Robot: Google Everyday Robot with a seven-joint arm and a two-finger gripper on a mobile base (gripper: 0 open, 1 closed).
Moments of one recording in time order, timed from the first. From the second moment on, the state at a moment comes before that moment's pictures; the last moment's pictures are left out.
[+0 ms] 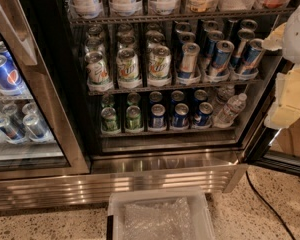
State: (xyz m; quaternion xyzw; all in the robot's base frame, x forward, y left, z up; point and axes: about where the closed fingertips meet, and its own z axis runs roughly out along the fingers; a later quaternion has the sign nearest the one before) arm 0.438 -0.217 0.976 -0.60 0.78 -0.03 0.16
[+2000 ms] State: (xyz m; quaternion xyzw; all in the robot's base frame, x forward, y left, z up) arm 0.487 -0.084 0.978 -0.57 0.72 0.16 0.37
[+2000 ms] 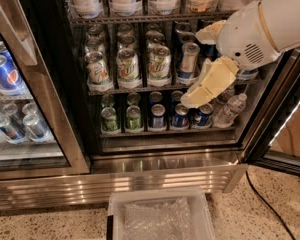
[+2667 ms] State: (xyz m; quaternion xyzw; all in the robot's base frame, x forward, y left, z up) arm 0.504 -0.036 0.966 -0.56 0.69 0.18 0.42
